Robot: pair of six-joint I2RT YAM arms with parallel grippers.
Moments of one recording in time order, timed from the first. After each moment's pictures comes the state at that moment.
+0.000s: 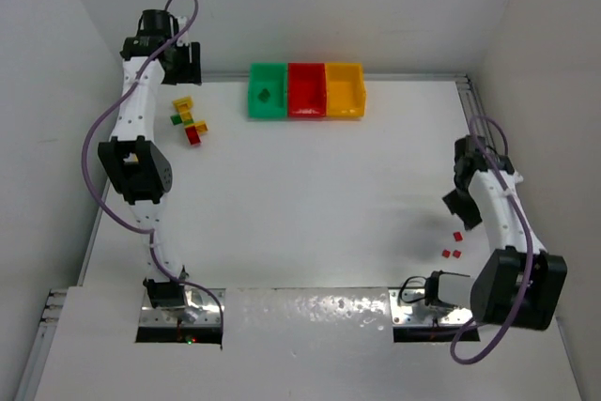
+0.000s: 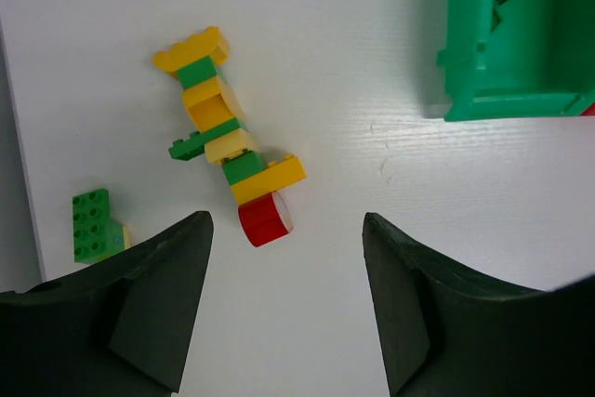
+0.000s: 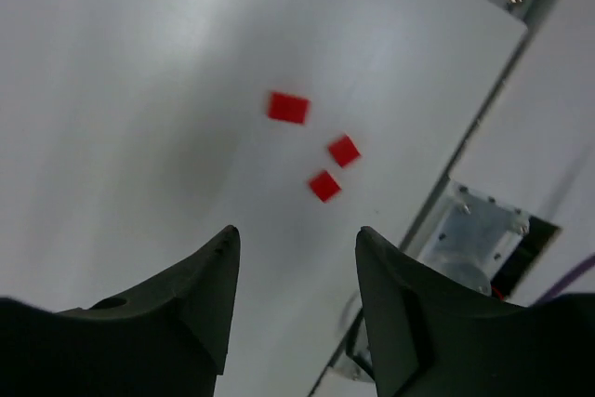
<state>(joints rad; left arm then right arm) 0.07 2.17 2.35 -1.04 0.05 0.04 -0.15 1.26 0.92 -1.05 0.47 0.88</state>
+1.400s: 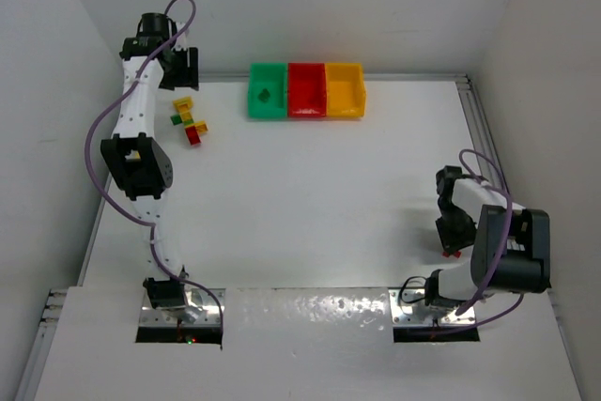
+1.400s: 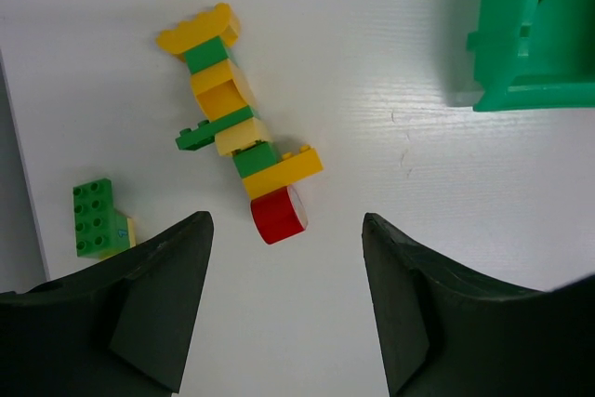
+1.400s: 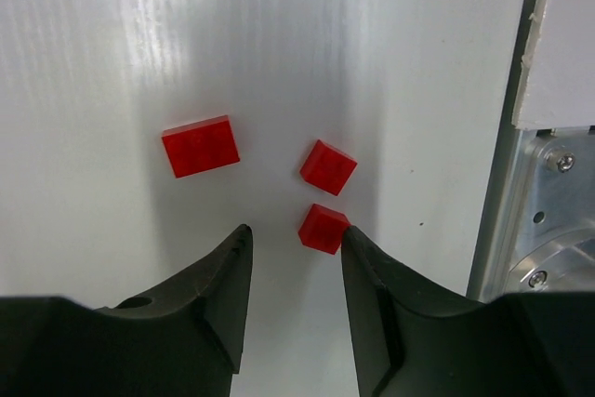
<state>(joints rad) 0.10 2.24 2.42 -1.11 0.06 0.05 -0.16 1.44 0.62 -0.89 0.50 1.40</state>
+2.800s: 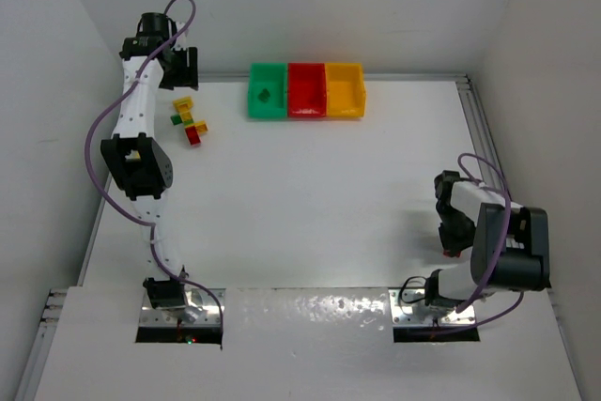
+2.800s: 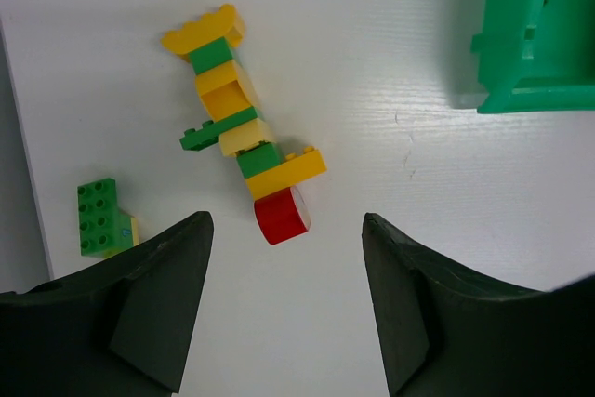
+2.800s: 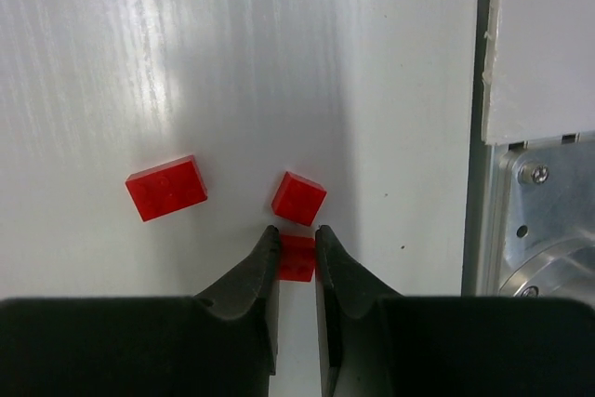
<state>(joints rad) 0.10 2.24 2.43 -1.10 0.05 0.05 -0.15 1.45 0.57 -0.89 0.56 1.52</state>
